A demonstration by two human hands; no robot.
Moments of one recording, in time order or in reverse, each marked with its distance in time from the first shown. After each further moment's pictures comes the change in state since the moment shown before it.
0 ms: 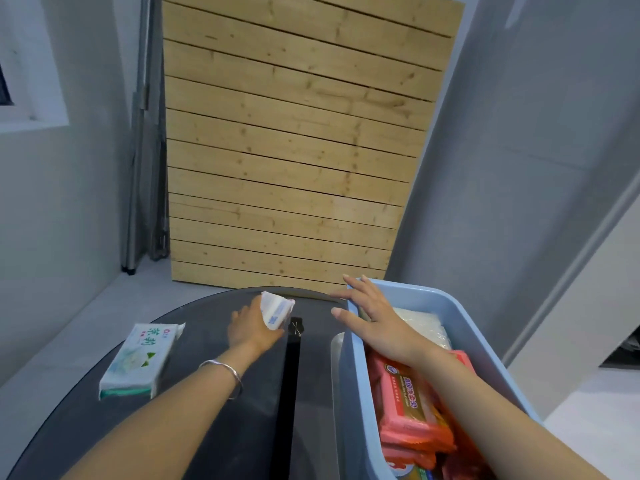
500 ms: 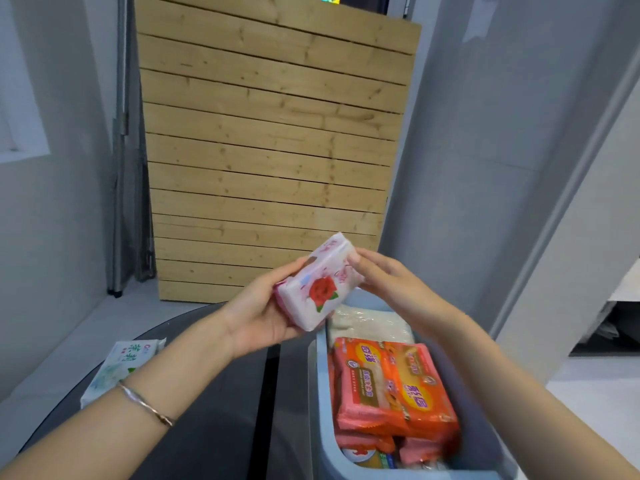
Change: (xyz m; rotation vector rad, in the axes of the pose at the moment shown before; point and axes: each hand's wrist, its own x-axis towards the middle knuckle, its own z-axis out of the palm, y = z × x) left_hand -0.110 0.111 -0.114 -1.327 -0.825 -0.023; right_hand -0.034 -0.030 -0.083 0.552 0.043 -0.010
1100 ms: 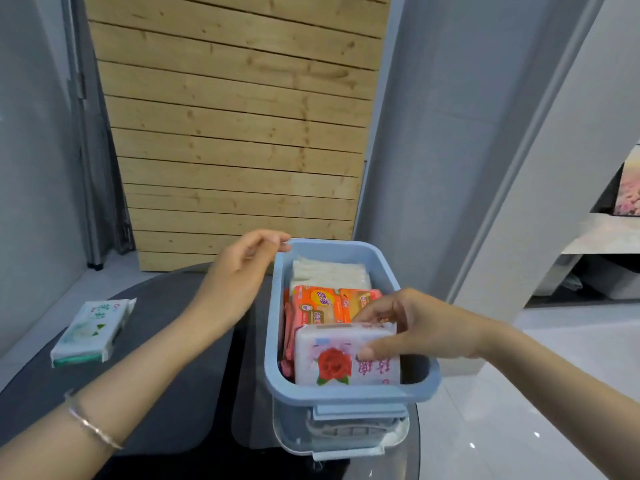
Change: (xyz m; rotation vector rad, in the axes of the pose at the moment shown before) left_hand -0.033 -0.044 0.050 0.851 0.380 0.652; right_hand -0.113 0.029 -0.047 -0.309 -0.349 0.127
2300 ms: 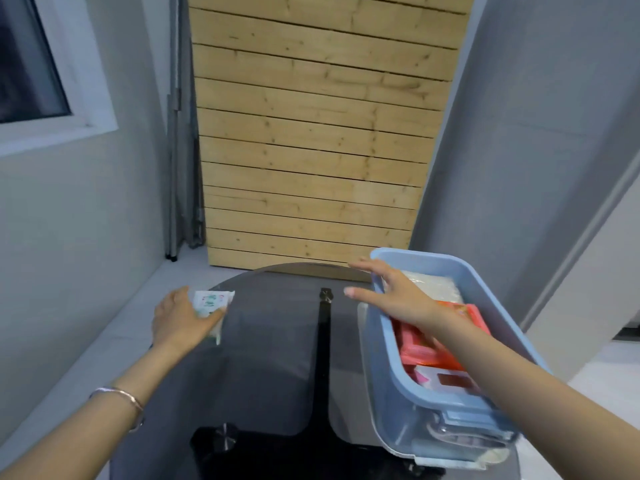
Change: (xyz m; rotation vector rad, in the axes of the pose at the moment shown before) left_hand -0.026 -0.202 -0.182 0.708 0.310 -0.582; right_hand 0.144 -0.037 0.077 -0.049 0.371 -0.045
